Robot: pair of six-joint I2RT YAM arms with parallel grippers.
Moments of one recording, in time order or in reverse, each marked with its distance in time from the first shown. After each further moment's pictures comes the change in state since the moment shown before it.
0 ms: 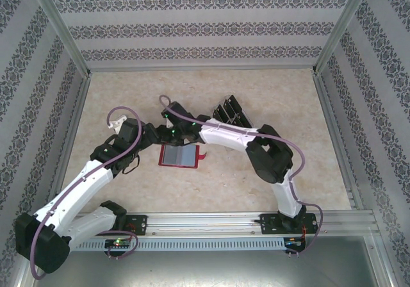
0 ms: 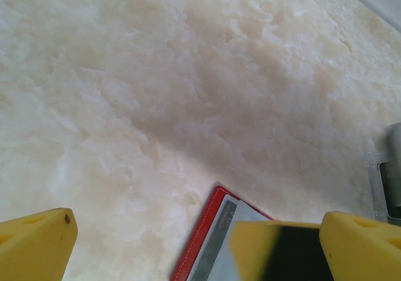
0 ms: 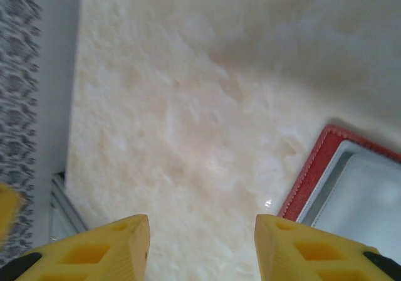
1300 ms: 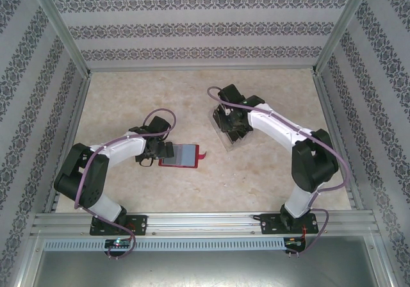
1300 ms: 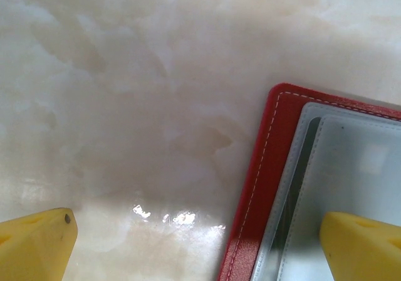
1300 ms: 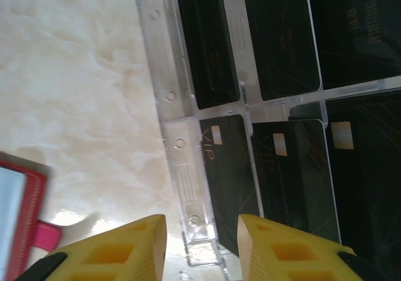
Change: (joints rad) left arm 0.000 0.589 0.074 0.024 0.211 0.279; right arm -0.340 -0.312 -0.218 -0.508 0.445 -0.551
